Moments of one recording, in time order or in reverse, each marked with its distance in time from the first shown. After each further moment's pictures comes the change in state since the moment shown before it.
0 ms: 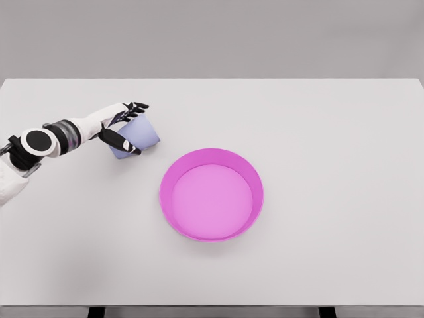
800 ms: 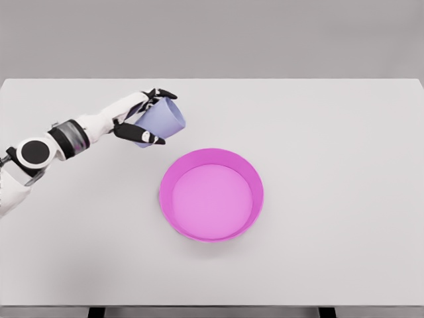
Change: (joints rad) left arm 0.057 0.010 0.028 -0.085 0.037 -0.357 0.029; right arm 0.000 0.000 0.000 0.000 0.000 0.000 0.000
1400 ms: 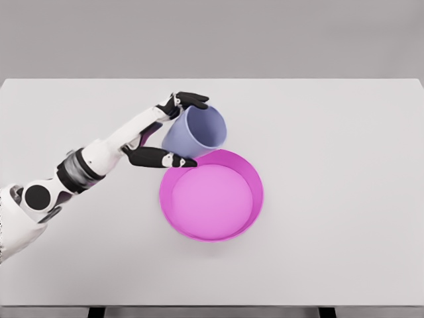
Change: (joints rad) left arm 0.199 -0.029 0.087 -0.208 -0.002 -0.496 0.055; right arm 0.000 0.000 0.000 0.000 0.000 0.000 0.000
